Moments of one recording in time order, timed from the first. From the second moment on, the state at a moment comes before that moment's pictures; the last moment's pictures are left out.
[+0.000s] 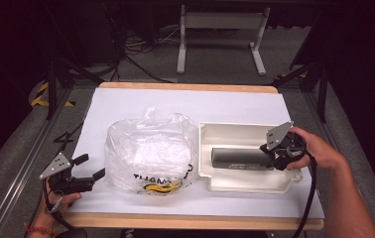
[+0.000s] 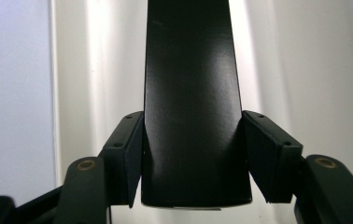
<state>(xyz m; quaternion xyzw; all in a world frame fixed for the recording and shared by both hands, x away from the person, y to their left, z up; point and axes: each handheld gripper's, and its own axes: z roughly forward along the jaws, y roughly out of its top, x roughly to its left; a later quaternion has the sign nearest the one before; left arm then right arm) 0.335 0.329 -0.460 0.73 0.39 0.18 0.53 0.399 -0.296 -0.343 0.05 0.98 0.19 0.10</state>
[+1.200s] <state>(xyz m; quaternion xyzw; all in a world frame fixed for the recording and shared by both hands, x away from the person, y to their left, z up) 0.335 0.330 -0.460 0.73 0.39 0.18 0.53 0.413 -0.279 -0.364 0.06 0.99 0.07 0.09</state>
